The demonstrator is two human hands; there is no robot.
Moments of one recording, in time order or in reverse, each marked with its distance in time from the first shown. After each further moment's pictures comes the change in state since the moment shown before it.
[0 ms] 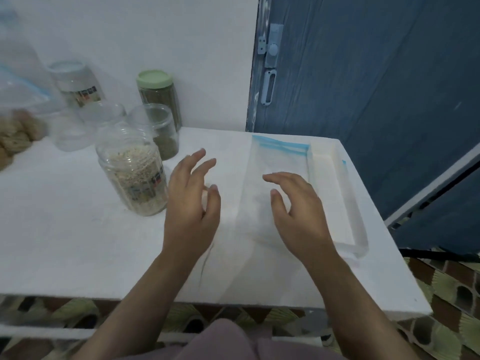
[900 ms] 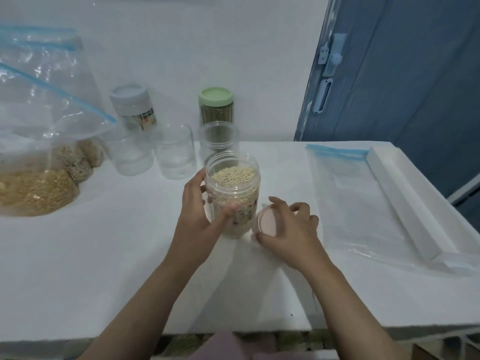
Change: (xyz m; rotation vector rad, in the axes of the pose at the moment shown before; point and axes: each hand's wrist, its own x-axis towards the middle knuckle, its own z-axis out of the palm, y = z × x) left_hand 0.045 -0.162 -0.110 -0.399 -0.248 -0.156; right_hand 0.022 -0.093 0.161 -0.089 -0.232 0.286
